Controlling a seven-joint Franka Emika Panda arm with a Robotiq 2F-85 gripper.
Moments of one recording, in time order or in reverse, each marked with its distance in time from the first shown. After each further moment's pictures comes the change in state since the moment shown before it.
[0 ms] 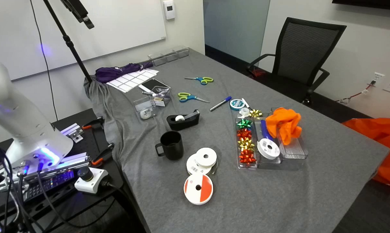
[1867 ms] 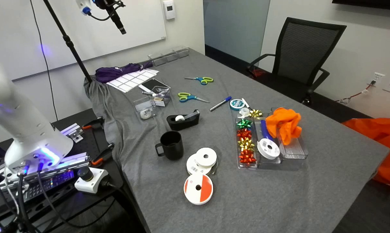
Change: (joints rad) arm 0.045 0.620 0.204 0.198 0.226 0.525 0.336
